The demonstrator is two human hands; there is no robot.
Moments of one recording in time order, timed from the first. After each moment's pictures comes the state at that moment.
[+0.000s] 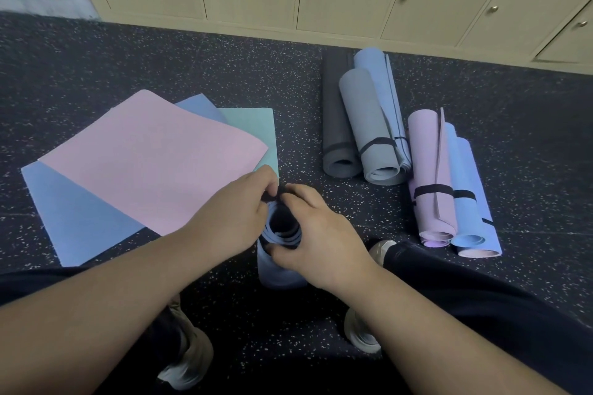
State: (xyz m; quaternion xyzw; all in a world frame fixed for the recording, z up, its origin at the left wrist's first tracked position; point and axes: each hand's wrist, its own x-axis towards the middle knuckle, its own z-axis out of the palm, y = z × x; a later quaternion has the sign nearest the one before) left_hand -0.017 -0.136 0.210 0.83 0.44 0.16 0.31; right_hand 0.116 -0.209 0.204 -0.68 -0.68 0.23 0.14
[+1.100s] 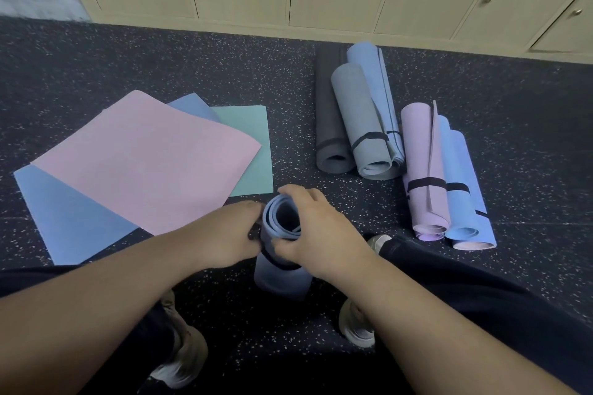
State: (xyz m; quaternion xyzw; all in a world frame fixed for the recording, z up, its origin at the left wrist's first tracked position) left_hand -0.016 -0.133 0.180 0.85 0.38 -0.06 0.36; right_hand 0.135 -0.214 0.207 -0.71 -0.63 0.29 0.14
